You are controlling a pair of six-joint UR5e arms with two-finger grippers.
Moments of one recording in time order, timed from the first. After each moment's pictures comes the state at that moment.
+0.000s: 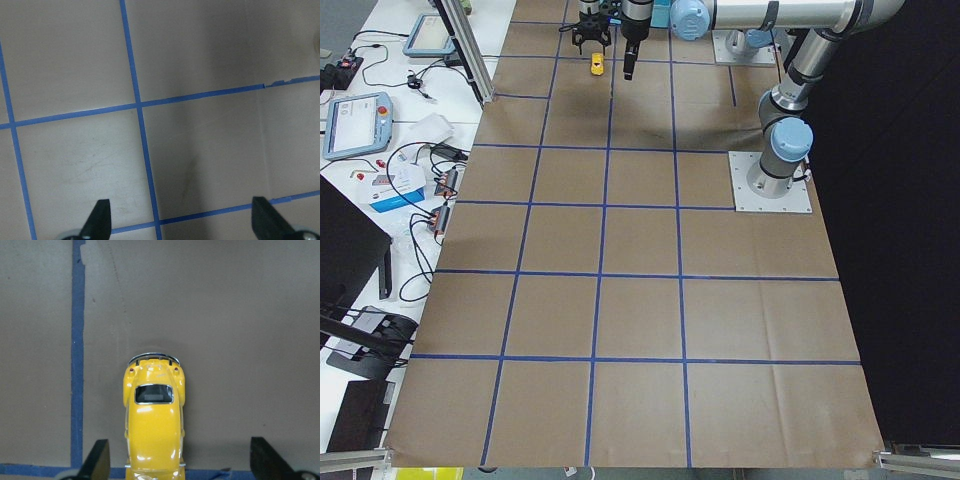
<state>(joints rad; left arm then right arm) -1.58 -1.48 -1.73 -1.41 1.49 0.12 1.62 -1.07 1.66 -2.21 -1.52 -1.58</state>
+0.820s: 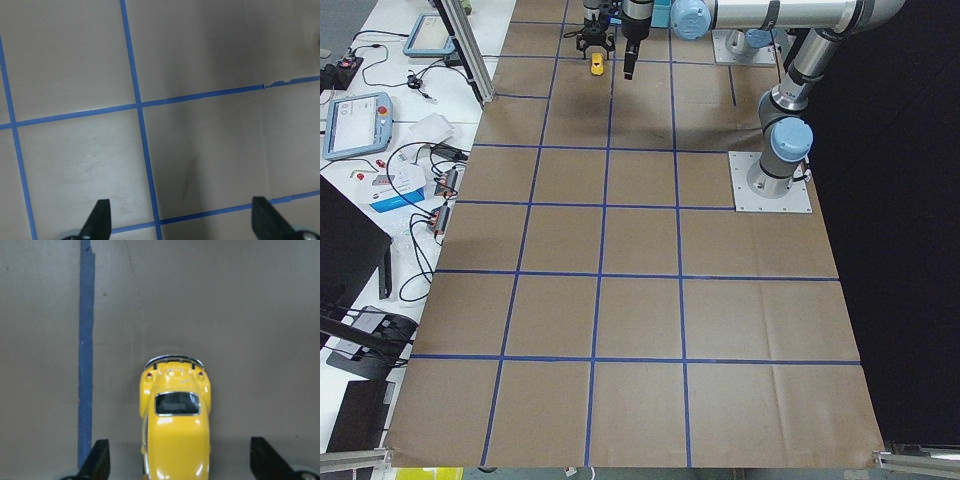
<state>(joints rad) -1.58 -1.47 -1.73 -1.41 1.49 0.12 1.62 -1.06 1.72 -2.28 -1.52 -1.58</state>
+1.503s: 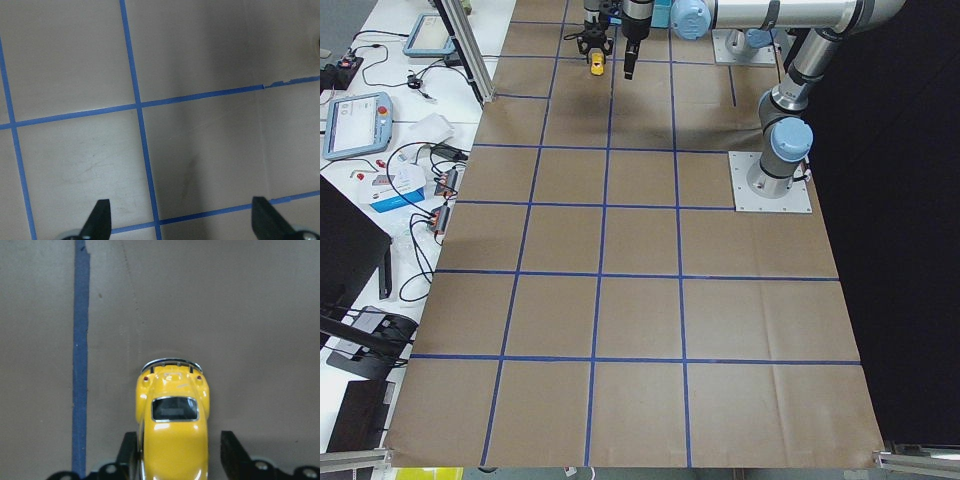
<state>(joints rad) -1.58 -1.47 -1.73 -1.41 1.49 0.12 1.62 -1.05 1.72 -2.30 -1.51 -1.58</state>
